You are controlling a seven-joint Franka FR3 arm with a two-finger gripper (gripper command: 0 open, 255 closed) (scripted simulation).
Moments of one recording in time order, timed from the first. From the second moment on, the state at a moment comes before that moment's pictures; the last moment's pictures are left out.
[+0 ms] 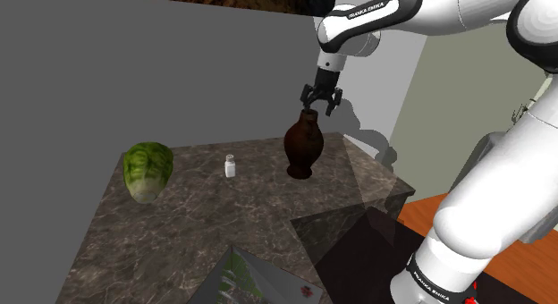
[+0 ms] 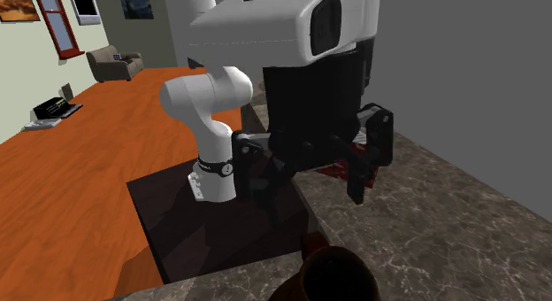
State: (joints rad) arm -0.16 -0.15 -0.12 -2.06 0.09 1.93 0.13
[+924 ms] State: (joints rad) arm -0.16 -0.09 -0.12 -2.11 0.10 2.04 0.14
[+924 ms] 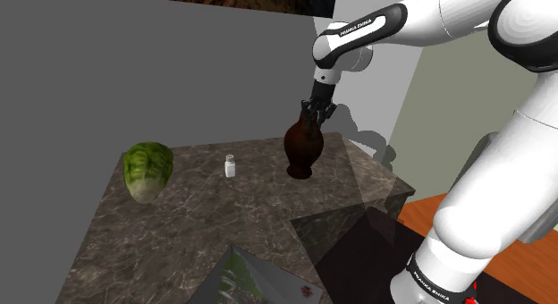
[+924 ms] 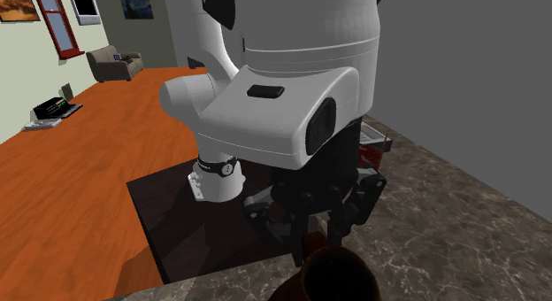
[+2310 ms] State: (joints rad) arm -0.16 -0.12 -0.12 -1.96 0.09 1.85 0.16
